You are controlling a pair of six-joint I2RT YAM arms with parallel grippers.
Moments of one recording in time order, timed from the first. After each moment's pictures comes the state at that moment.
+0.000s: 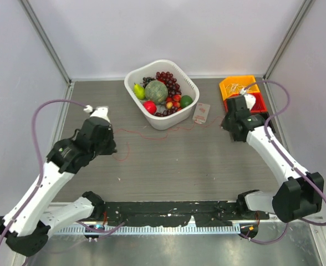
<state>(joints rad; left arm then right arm) -0.62 0.95 1.18 -1.03 -0.24 -0.49 0.31 1.28 1.02 -0.61 0.27 0.64</state>
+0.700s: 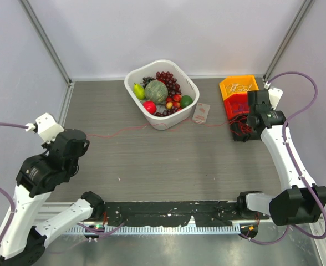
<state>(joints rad) -0.61 0.76 1.34 -1.35 -0.97 -0.88 0.07 1.23 1.18 -0.81 0.59 0.40</state>
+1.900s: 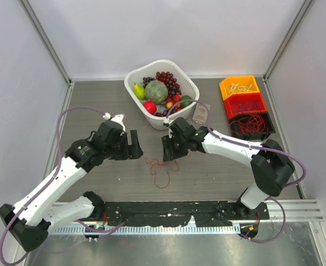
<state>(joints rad) -0.67 0.99 1.01 -0.87 -0.05 -0.63 0.81 1.59 1.06 -0.46 -0.19 0.47</state>
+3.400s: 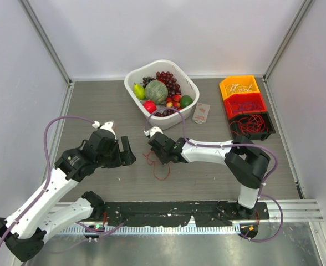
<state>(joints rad) -0.67 0.81 0.96 -0.99 -0.11 -0.72 1.02 1.82 1.13 -0.30 0.25 0.25</state>
